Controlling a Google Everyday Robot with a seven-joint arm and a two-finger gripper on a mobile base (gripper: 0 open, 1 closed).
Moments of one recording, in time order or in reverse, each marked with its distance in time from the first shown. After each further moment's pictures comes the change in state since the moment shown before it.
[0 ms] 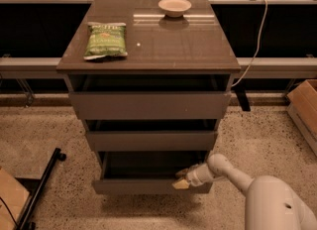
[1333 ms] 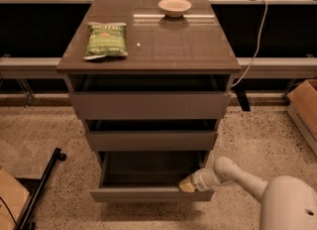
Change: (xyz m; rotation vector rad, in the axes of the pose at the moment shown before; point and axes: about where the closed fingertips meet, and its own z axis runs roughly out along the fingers) arm 0.023 0.017 -0.037 0.049 0.058 0.101
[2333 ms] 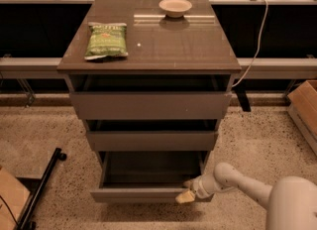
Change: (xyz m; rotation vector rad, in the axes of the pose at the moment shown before) arm 0.020 0.024 -0.005 -0.015 0.027 0.066
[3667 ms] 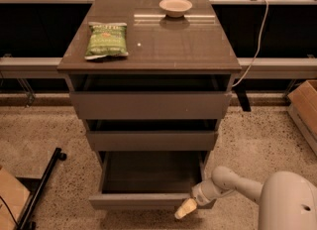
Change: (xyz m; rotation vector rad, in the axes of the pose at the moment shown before) arm 0.041 0.028 0.014 -0.073 0.119 0.105
